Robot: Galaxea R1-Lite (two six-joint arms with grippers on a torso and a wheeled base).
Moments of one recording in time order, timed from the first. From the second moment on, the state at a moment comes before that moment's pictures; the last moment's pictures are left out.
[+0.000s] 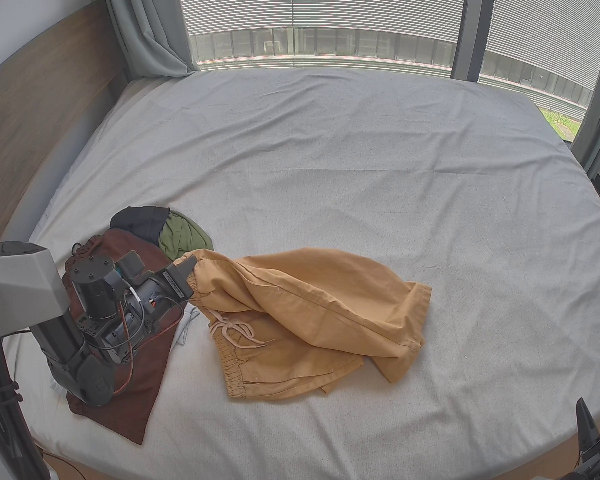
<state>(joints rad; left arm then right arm) -0.26 2.10 -0.48 -1.55 -0.09 -0.57 0.00 0.02 -0.02 -0.01 0.03 -0.05</state>
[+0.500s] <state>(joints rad) -0.26 2.10 -0.48 -1.55 -0.09 -0.57 0.03 0.18 -0.34 0.00 0.11 0.06</state>
